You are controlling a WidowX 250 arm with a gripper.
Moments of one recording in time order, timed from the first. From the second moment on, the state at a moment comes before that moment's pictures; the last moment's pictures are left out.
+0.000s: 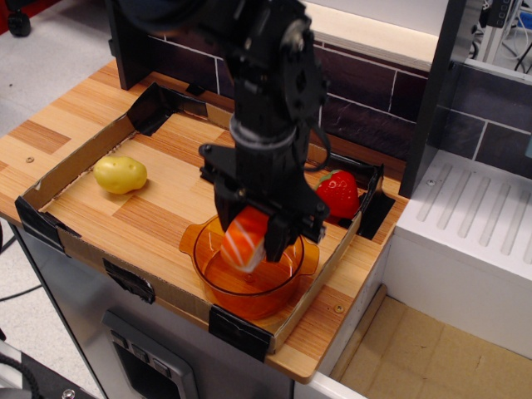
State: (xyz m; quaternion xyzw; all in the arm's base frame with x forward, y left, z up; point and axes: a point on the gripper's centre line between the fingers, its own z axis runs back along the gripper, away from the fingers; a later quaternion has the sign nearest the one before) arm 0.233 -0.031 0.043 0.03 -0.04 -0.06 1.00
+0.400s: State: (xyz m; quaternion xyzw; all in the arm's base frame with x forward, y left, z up) arm 0.237 -0.027 0.036 0.05 -0.06 -0.04 1.00
